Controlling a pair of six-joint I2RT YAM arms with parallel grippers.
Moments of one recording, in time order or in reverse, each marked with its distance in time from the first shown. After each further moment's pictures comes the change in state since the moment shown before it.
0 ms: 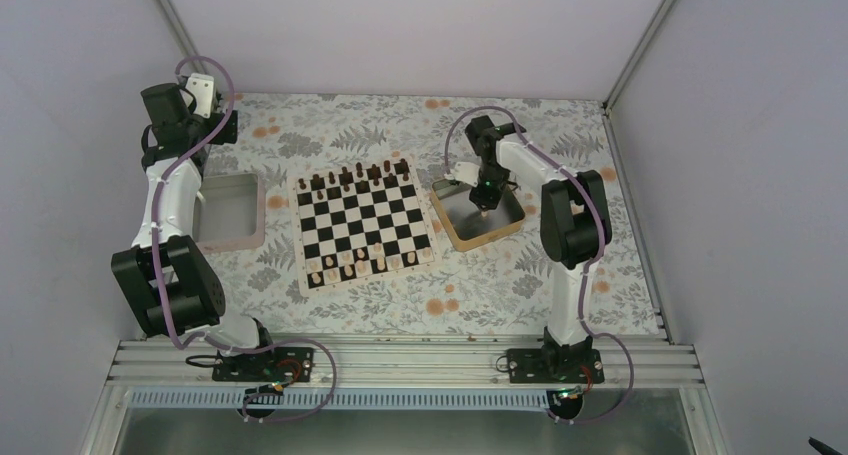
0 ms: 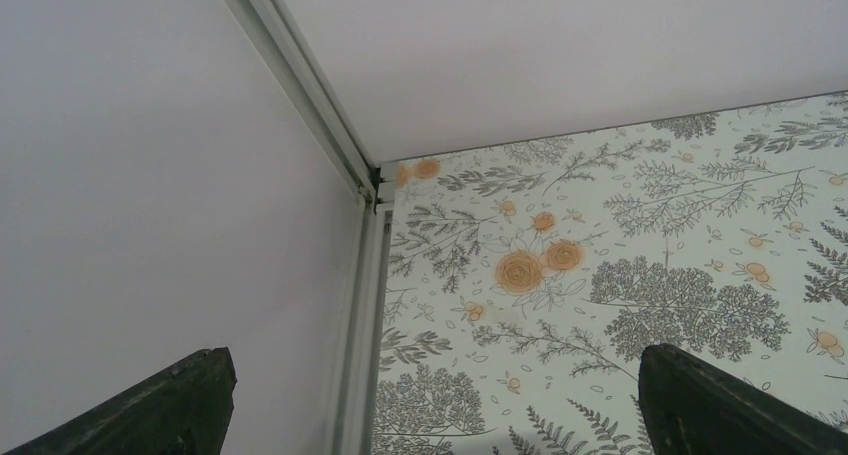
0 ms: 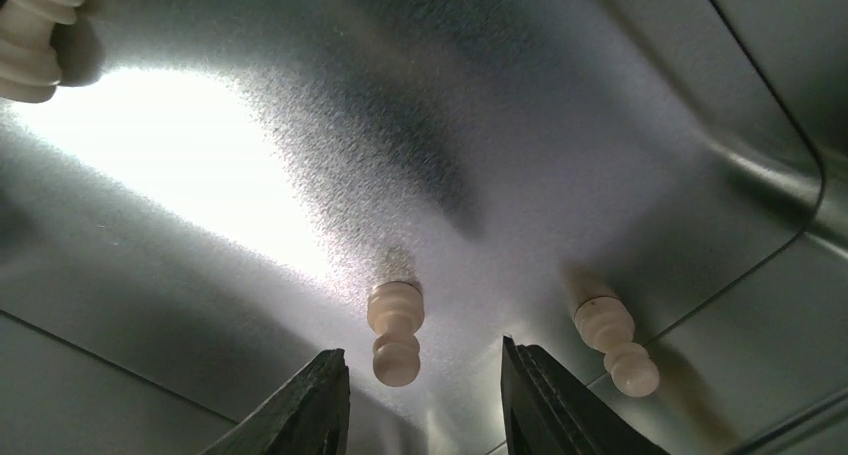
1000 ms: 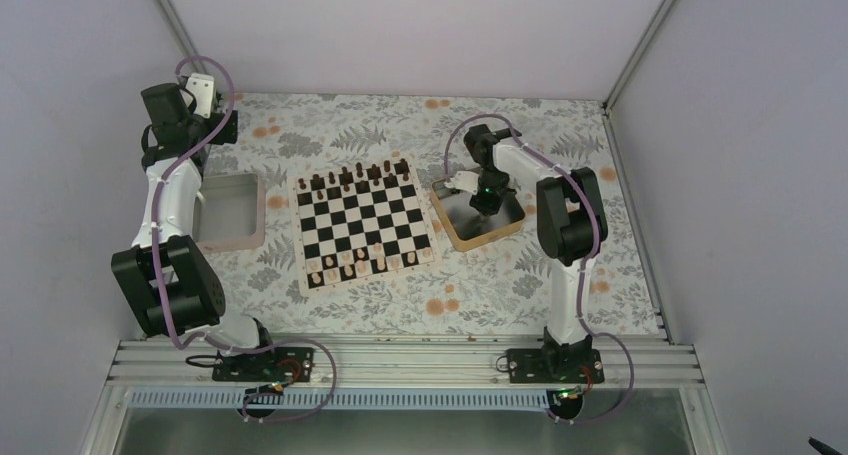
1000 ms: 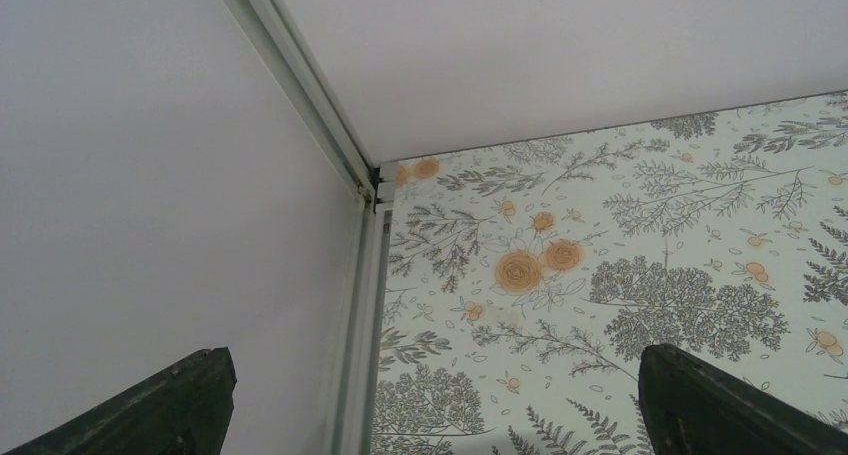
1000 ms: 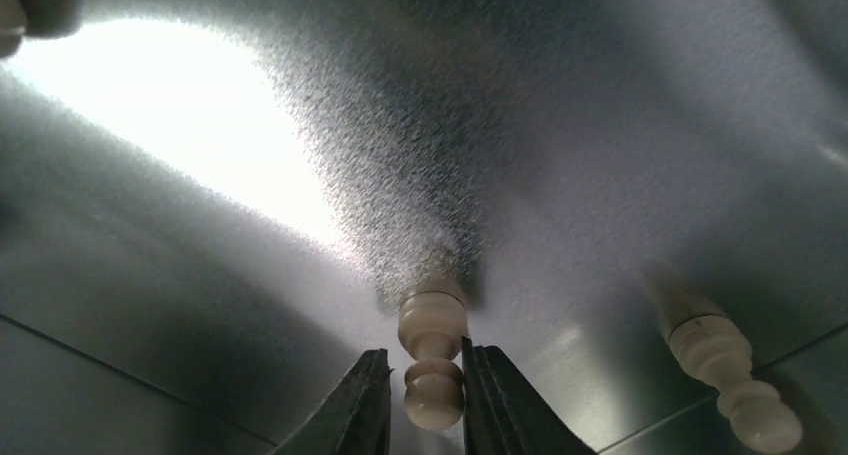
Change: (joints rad) left arm 0.000 0.000 0.000 0.000 0.001 0.000; right arm -0.002 0.035 -0.033 -0.021 -0.008 0.010
